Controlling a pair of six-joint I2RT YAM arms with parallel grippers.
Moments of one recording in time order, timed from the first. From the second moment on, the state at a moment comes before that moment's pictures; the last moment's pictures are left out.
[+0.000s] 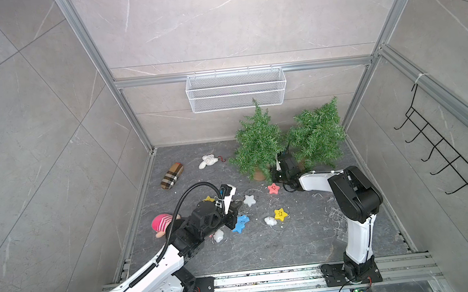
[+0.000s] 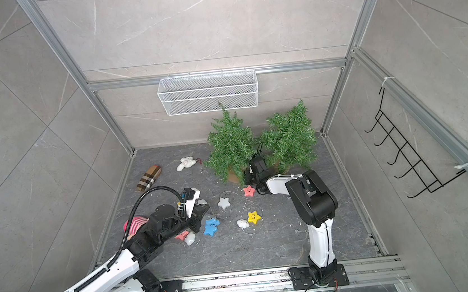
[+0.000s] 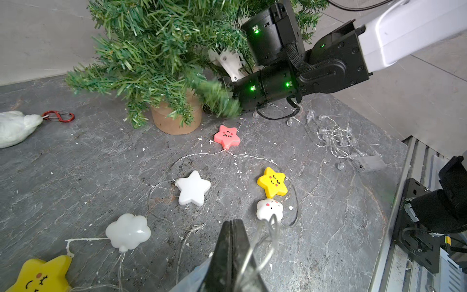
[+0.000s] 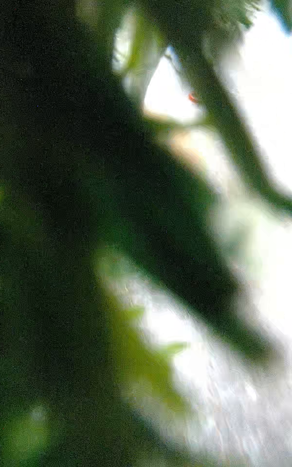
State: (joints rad) left arm -0.76 0.85 0.52 -0.04 0.11 -0.15; right arm 0.43 1.98 1.10 0.16 -0.08 0.49
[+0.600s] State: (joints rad) left arm -0.75 0.82 0.52 -0.07 0.09 -0.15; right arm 0.52 1.97 1.16 -0.01 -0.24 0.50
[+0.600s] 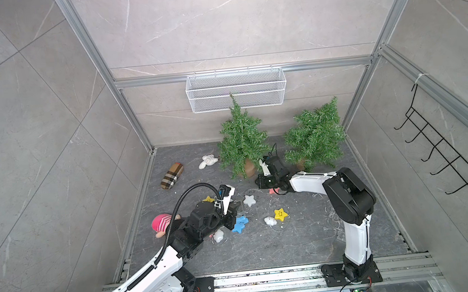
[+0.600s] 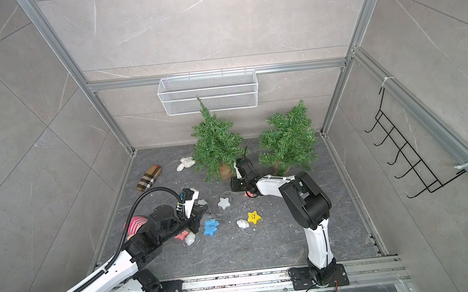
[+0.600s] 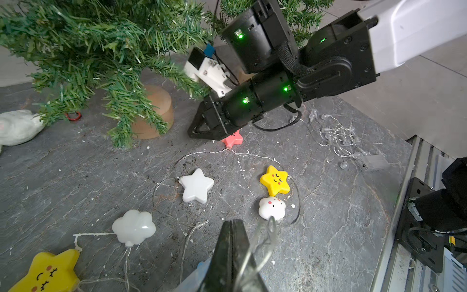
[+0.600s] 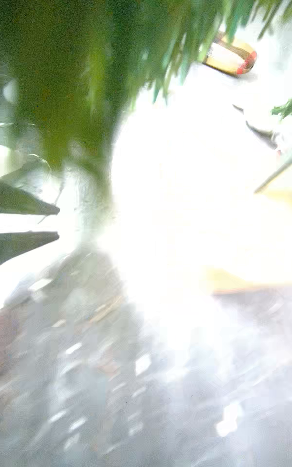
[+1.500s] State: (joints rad) left arm -0.72 0.74 0.65 -0.42 -0.10 -0.12; right arm 0.78 2.02 1.22 0.46 -0.05 1.23
